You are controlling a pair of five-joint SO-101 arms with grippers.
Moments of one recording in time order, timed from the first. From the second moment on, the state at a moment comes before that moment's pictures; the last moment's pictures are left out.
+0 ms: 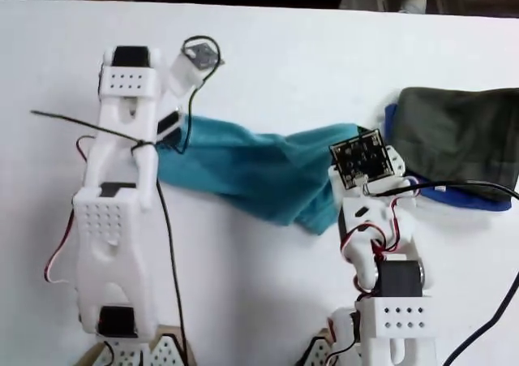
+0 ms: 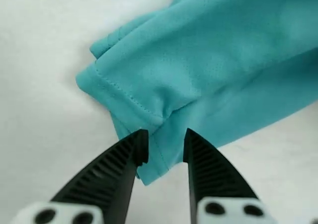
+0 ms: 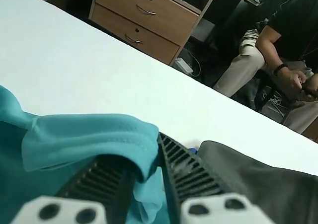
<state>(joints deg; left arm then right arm) -6.2 43.5 -43.6 96.0 -45.5 -4.5 -72.0 66.4 31.9 27.2</state>
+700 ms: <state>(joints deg) -7.3 49.7 -46.3 91.5 -45.5 -4.5 -72.0 66.4 32.1 27.2</state>
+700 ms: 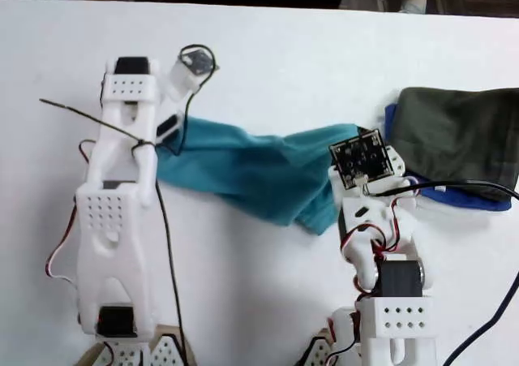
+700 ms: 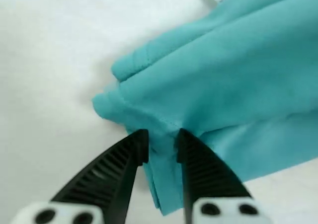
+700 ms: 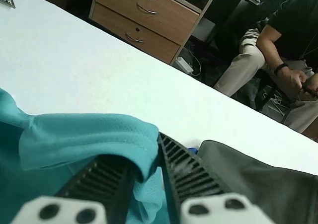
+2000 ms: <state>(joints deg) -7.6 60.9 -61.4 98.3 -40.1 -4.5 -72.0 66.4 32.1 27.2</state>
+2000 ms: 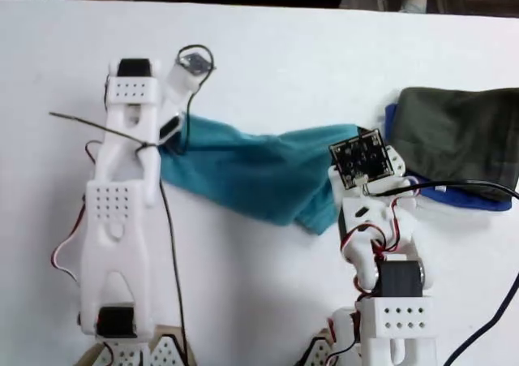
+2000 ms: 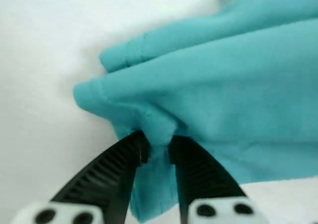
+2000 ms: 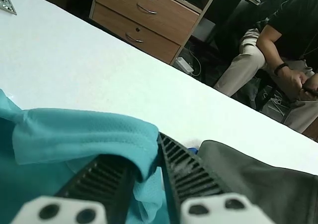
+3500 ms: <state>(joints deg) -5.5 65.4 -72.2 93.1 -30.4 -4.5 -72.0 68.0 32.1 27.2</state>
